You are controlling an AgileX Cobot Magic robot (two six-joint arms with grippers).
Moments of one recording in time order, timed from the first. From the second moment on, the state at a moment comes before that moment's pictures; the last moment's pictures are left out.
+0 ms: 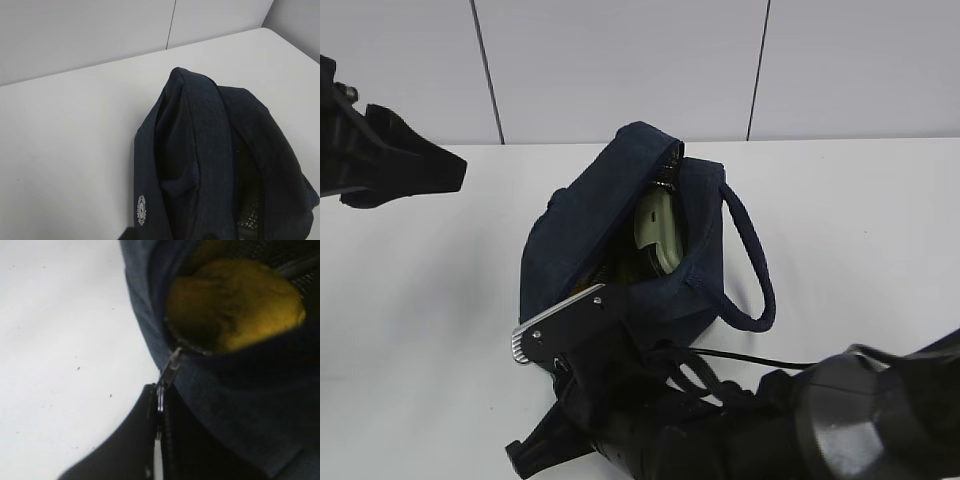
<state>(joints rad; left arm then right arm) -0.41 1.14 -0.87 -0.43 0.54 0.41 1.04 1.97 -0.83 0.74 -0.49 -0.42</state>
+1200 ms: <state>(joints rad) -0.38 1.23 -0.60 -1.35 0.48 1.73 1.03 1.61 -0.83 1.37 -0.35 -1.33</state>
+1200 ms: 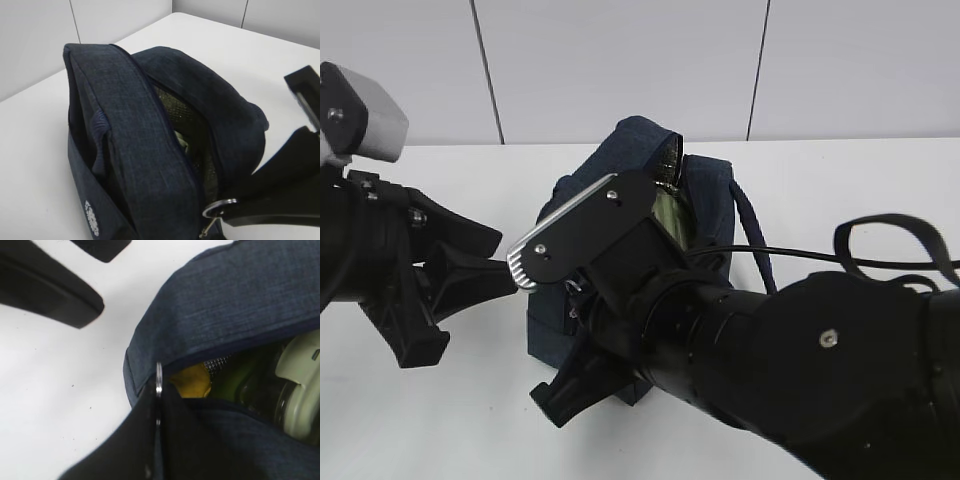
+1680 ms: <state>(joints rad) -0.37 1.44 -0.61 -1.45 0.50 1.93 1.03 1.61 -0.83 1.37 -0.35 -1.33</state>
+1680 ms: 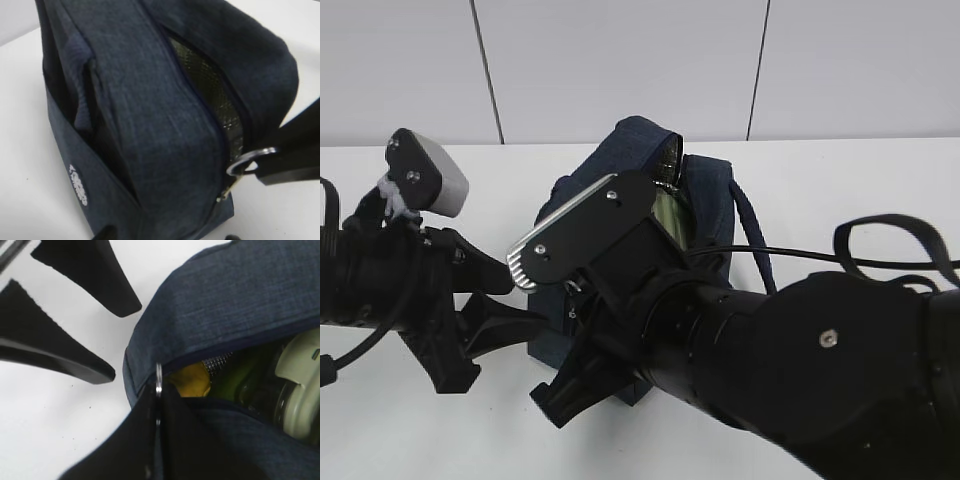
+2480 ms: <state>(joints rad) -0.37 1.57 -0.69 -1.47 0.61 1.94 1.03 1.61 -0.91 1.45 -0.36 -1.43</state>
